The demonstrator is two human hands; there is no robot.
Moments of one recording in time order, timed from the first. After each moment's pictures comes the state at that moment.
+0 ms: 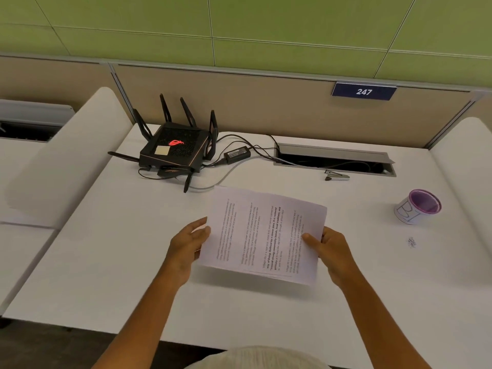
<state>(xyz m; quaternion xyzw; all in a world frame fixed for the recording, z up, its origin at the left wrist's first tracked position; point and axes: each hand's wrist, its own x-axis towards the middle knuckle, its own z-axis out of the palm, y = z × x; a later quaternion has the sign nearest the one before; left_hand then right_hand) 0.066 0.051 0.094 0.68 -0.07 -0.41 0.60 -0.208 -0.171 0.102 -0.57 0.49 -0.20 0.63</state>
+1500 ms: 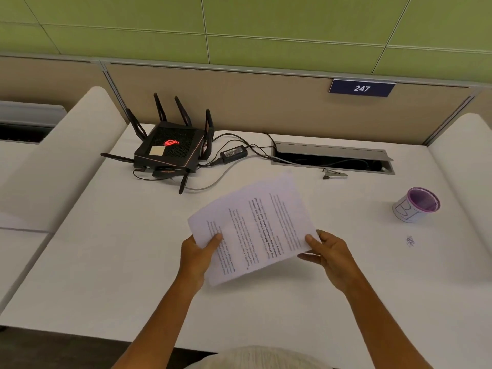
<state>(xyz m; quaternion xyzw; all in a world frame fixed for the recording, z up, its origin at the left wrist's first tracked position) 0.029 0.026 0.088 0.71 -0.04 -0.34 0.62 -0.223 -0.179 0.091 -0.50 0.41 -0.20 0.74</state>
